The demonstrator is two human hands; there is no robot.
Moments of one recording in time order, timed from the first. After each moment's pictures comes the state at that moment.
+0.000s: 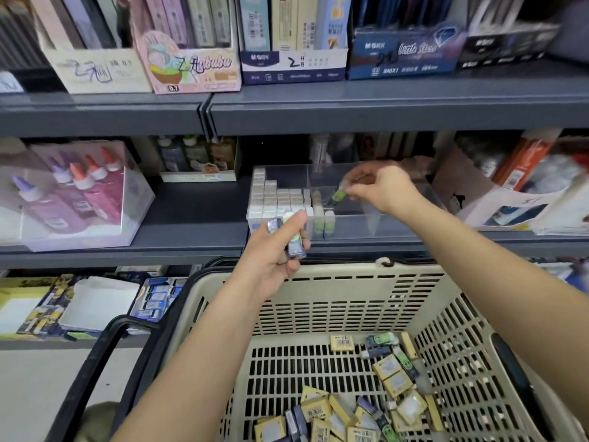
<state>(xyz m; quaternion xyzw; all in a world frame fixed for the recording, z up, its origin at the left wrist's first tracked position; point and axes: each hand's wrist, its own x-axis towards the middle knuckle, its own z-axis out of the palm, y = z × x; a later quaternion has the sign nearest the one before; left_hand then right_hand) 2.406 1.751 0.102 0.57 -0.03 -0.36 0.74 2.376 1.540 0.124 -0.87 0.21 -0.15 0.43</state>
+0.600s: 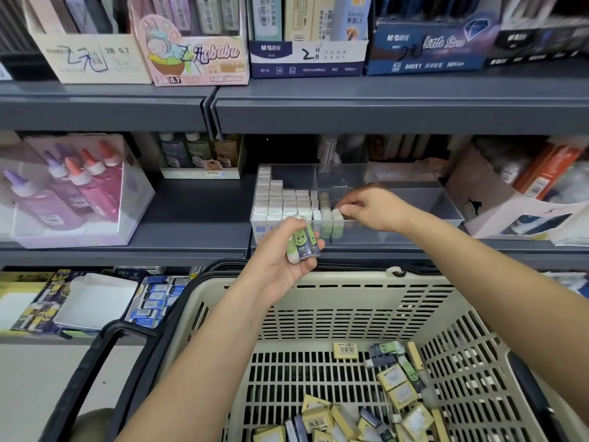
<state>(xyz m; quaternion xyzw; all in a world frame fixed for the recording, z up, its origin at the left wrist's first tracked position) 2.418 1.742 0.093 0.49 0.02 -0.41 0.77 2.396 1.542 0.102 -0.95 0.15 0.03 0.26</state>
